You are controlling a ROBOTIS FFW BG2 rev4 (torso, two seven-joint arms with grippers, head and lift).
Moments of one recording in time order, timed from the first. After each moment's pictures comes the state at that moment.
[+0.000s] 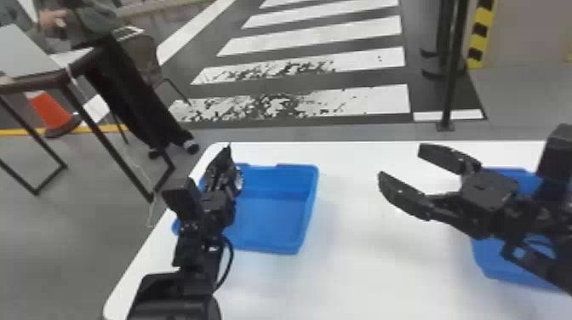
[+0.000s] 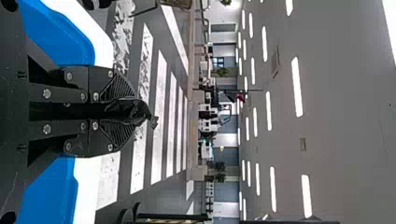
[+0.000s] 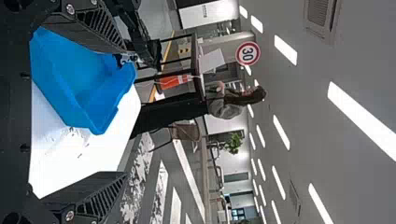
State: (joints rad) left arm 0.16 0.09 0.24 -1.72 0.11 -0.01 0.01; right arm -0.07 -0.34 0.38 -1.86 -0.51 0.26 0.46
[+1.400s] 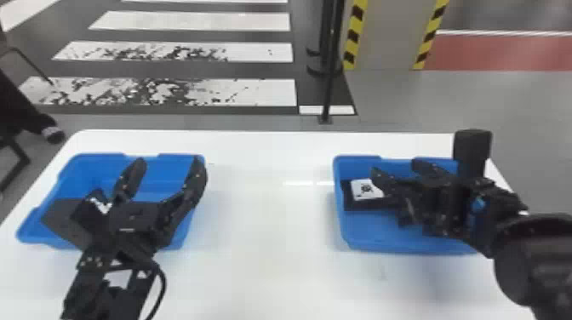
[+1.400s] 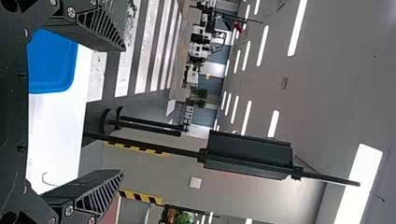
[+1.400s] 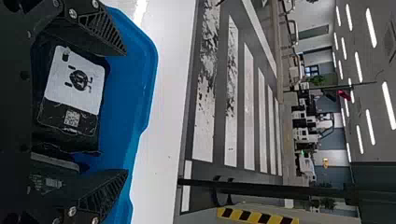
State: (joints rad) left arm 0.34 0.10 -0.02 -1.93 0.26 -0.10 -0.07; right arm -0.05 -0.29 0.02 -1.73 -0.28 0.61 0.29
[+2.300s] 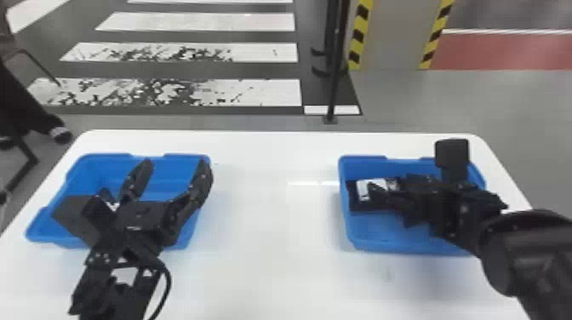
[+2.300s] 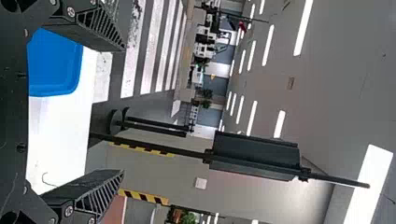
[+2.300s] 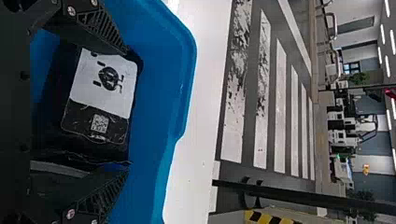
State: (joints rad) left arm 0.33 0.10 -0.01 -1.93 0.26 -0.07 -0.07; right arm -0.13 -0.29 0.09 -1.60 -0.25 0.66 0.27
